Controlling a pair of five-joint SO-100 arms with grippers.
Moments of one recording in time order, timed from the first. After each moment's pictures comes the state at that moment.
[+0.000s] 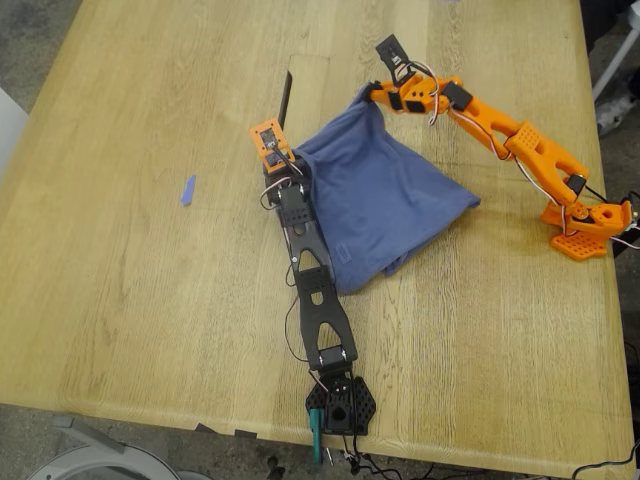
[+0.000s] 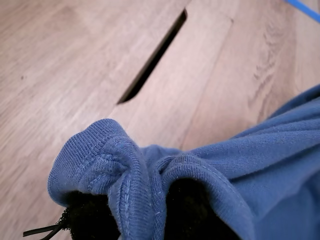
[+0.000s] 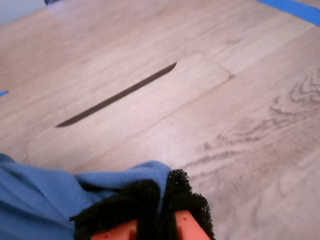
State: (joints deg) arm 0 -18.2 26.5 -10.9 75.4 -101.2; arm 1 29.4 36.1 1.7 52.2 -83.7
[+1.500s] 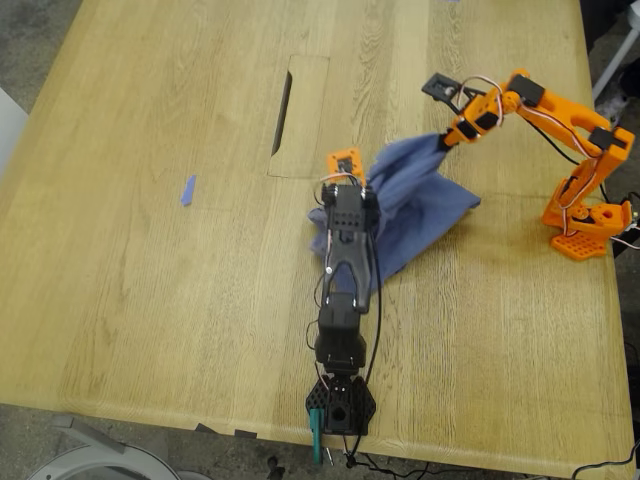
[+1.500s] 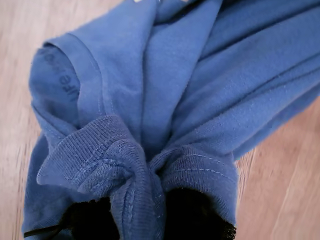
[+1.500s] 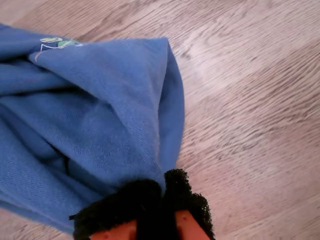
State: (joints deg) arm 0 4.6 95.9 66.3 102.5 -104.2; arm 1 22.1 109.2 87.8 96.7 -81.8
